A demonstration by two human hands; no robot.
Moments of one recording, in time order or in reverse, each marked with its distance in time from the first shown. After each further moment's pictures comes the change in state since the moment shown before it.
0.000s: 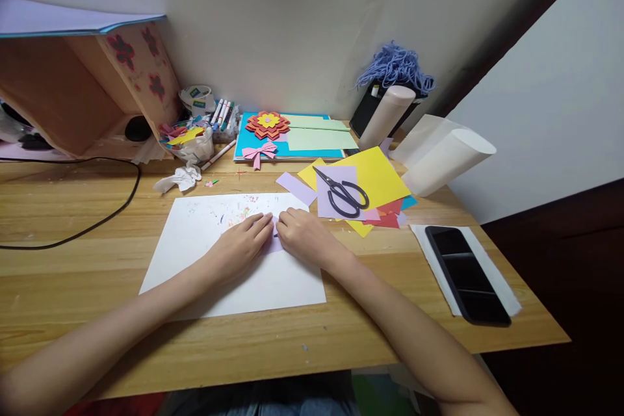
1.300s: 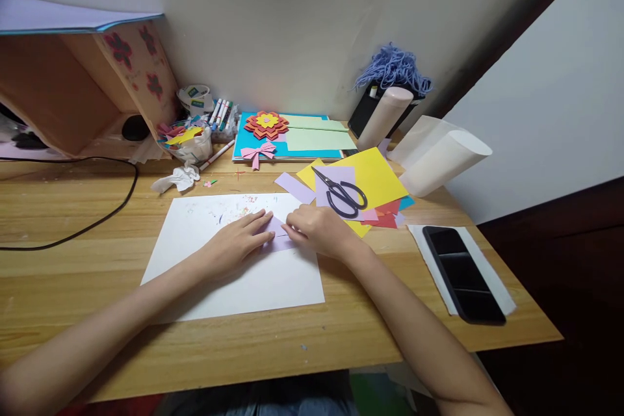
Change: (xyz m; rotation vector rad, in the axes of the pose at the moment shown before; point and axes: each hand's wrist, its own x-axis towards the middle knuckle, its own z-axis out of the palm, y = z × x) left_hand -0.003 -0.015 -0.004 -0.197 -0.038 0.077; right_hand -0.016 0.024 -0.011 0.164 0.094 0.041
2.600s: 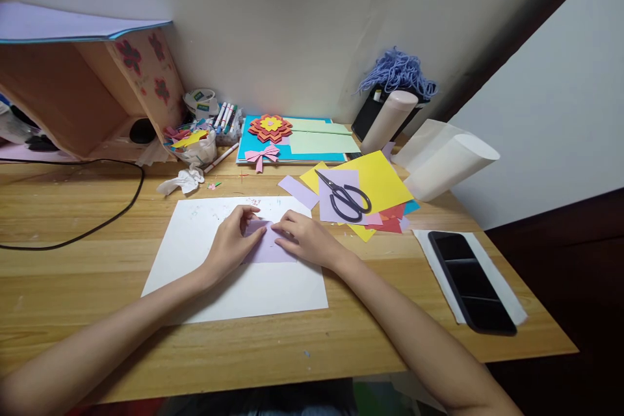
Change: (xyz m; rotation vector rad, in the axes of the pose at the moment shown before) left_hand 0.009 0.010 0.005 -0.485 0.423 -0.702; right_hand 0.005 -0.011 0.026 0.473 0.000 0.087
